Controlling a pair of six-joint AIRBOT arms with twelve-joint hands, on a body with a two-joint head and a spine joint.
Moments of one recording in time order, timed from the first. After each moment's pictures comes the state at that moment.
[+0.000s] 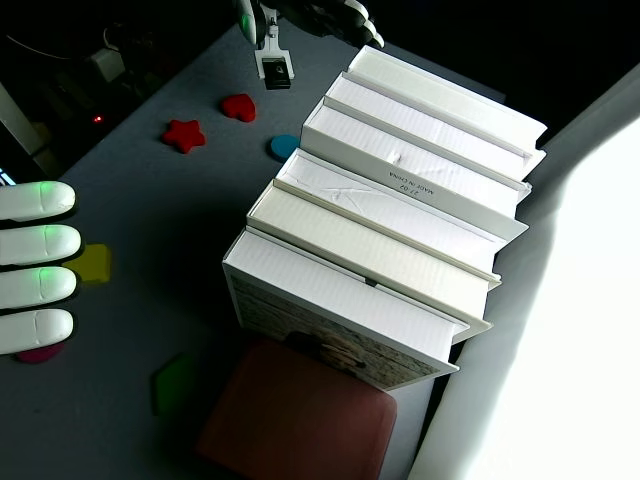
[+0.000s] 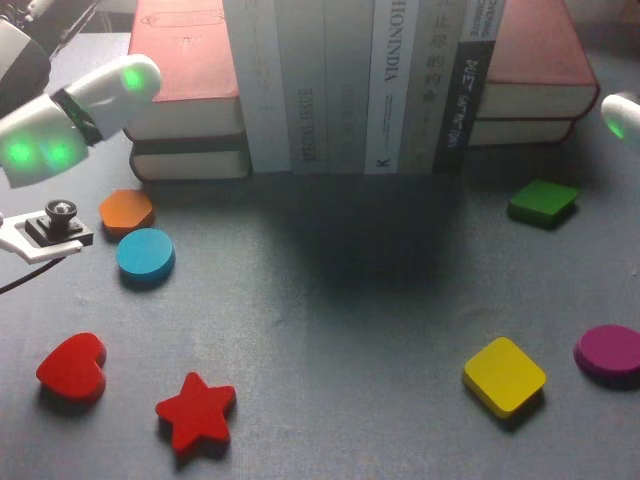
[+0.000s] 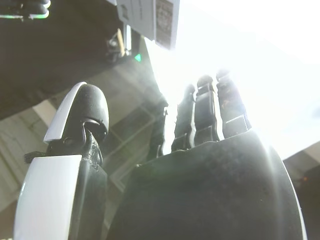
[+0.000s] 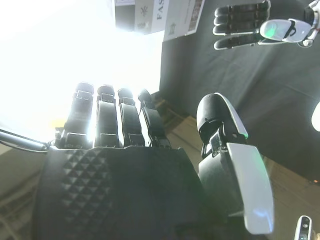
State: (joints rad) left arm 0.99 -1.14 1.39 -0.14 -1.43 0.10; right arm -1.03 -0.81 1.00 0.17 1.25 -0.74
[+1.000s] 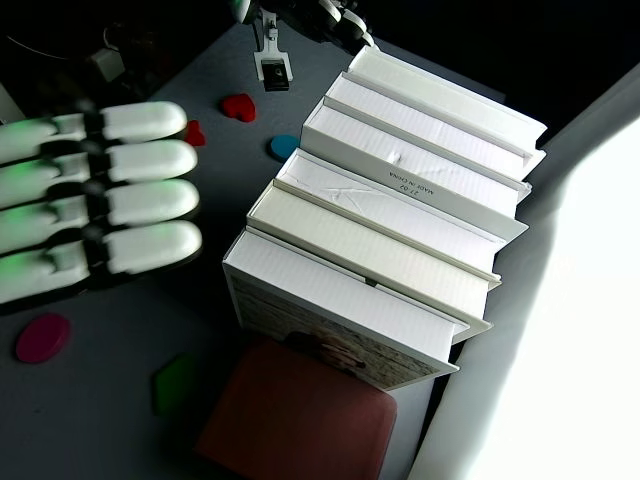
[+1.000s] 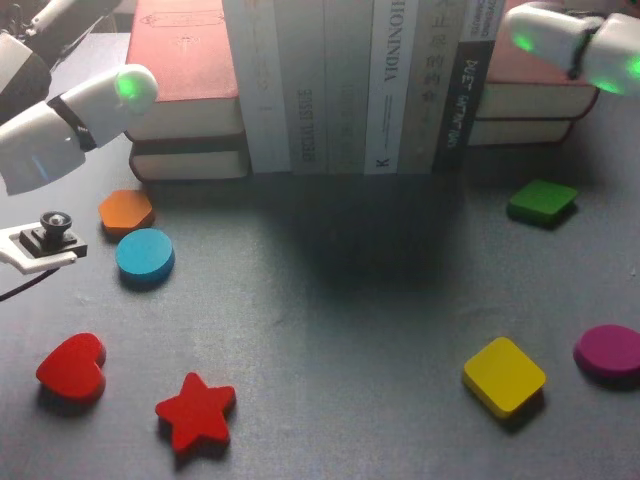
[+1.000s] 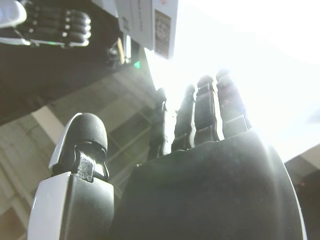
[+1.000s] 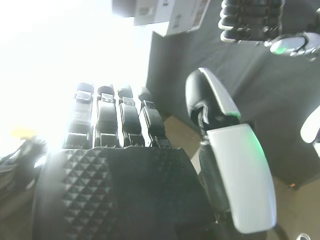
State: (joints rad) left arm 1.01 -1.14 1.39 -0.15 -1.40 0.10; right arm -0.59 -0.92 1.16 -0.09 0.81 -0.76
